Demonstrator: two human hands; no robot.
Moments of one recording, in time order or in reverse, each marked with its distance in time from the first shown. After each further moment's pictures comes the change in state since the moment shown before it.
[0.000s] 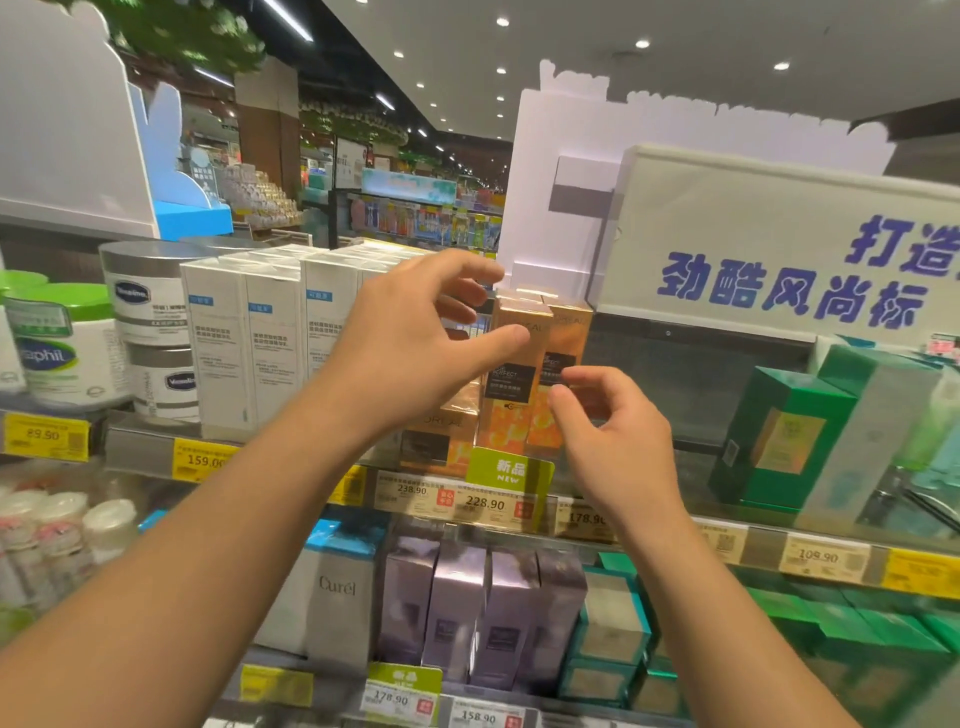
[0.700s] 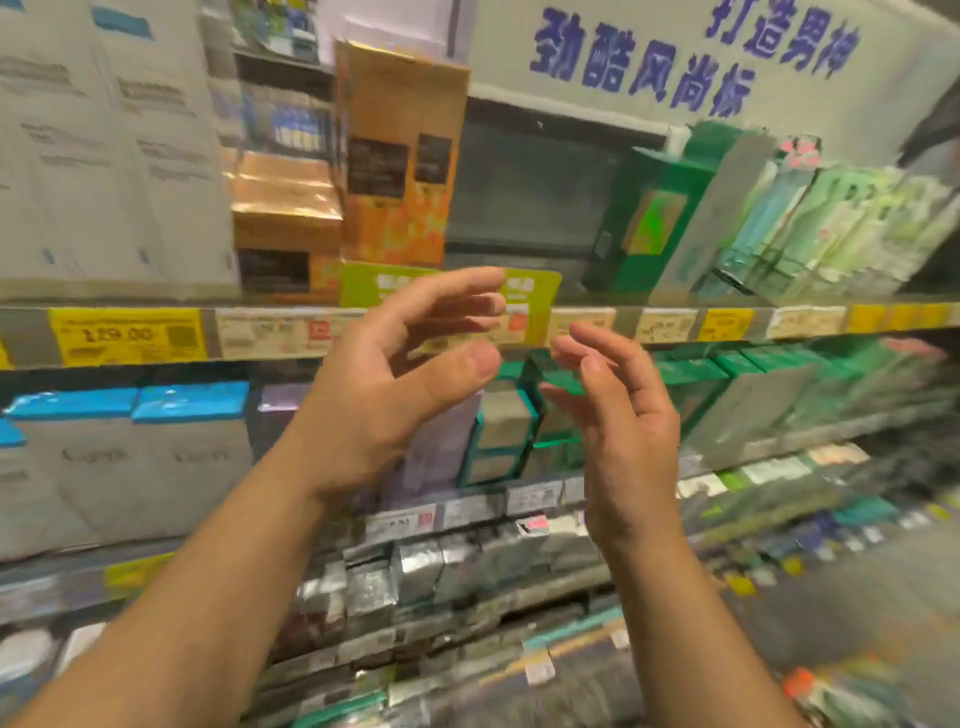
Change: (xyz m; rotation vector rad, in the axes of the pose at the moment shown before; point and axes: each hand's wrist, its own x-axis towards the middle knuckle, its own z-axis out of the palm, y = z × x) left_hand -0.121 -0.028 0.082 -0.930 -0.456 -0.153; right_hand -0.142 0.040 -0.035 0.337 0.333 0.168
